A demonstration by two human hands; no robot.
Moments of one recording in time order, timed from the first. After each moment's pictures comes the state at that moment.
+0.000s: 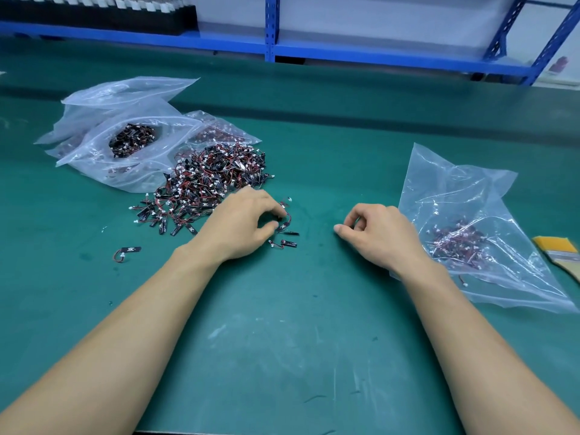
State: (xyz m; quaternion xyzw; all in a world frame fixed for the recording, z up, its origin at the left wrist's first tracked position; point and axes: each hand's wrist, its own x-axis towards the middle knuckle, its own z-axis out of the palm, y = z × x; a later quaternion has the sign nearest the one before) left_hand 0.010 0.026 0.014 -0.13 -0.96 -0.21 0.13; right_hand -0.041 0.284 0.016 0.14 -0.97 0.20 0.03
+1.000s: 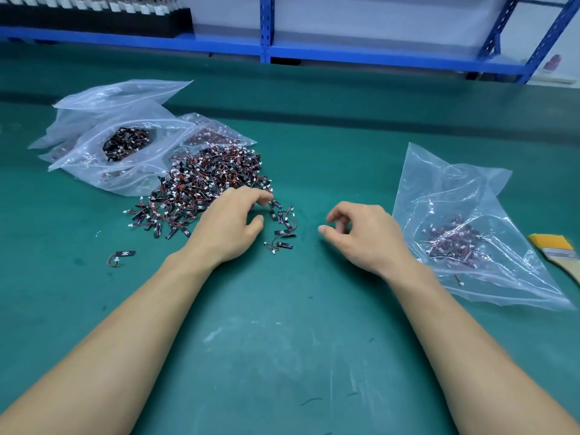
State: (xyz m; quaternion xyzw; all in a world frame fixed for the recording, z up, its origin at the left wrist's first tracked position) left_hand 0.009 0.021 0.006 -0.06 -0.95 -0.25 0.16; right_hand -0.028 0.271 0.020 0.21 -0.95 0.23 0.07
